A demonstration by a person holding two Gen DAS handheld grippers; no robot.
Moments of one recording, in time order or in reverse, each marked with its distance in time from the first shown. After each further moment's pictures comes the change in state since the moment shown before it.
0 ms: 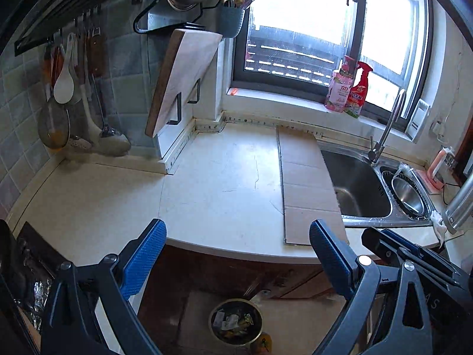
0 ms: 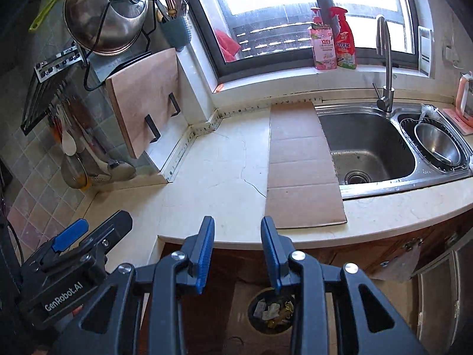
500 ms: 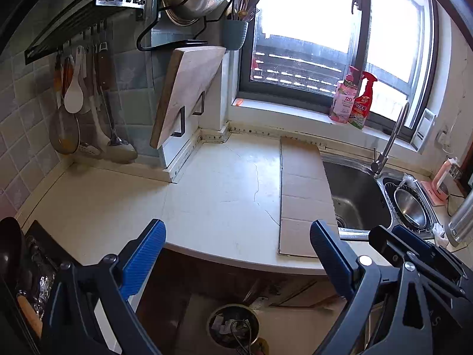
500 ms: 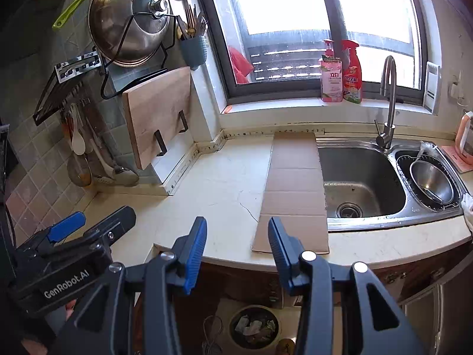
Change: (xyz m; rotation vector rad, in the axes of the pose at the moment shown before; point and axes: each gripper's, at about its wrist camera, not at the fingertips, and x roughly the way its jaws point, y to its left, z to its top) left arm -0.015 -0.028 0.003 -0.025 -0.025 0.062; right arm -0.025 -0.004 0.017 -0.111 -0.088 -0.004
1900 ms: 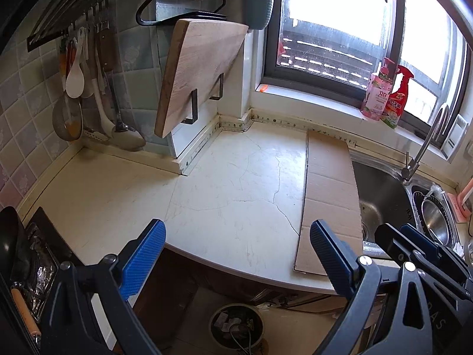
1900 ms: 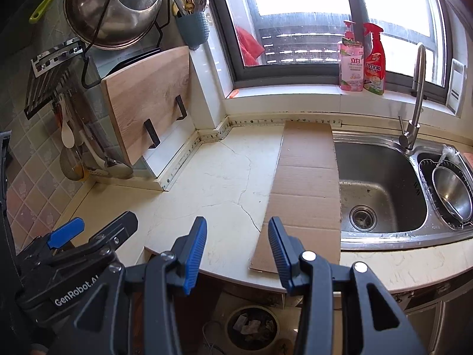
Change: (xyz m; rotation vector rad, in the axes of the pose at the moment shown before) left arm 0.070 -0.009 0.020 -0.064 0.066 0.121; right arm 0.078 -0.018 0.034 -0.035 0.093 0.054
